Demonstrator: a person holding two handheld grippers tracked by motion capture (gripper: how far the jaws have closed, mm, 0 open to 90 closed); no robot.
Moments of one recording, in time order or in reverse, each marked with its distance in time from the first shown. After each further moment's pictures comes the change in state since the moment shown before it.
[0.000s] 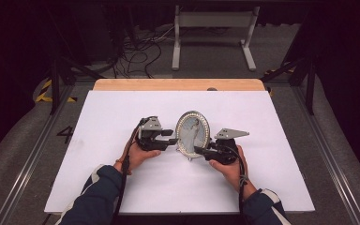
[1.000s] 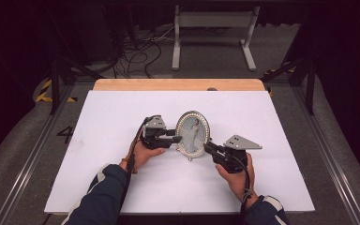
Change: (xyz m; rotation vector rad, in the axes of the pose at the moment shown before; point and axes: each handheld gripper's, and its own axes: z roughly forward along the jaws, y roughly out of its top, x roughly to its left) left arm 0.003 0.002 0.013 -0.020 -0.031 -0.044; right arm 0.023 -0.006 -0.033 -0.131 -0.164 -0.025
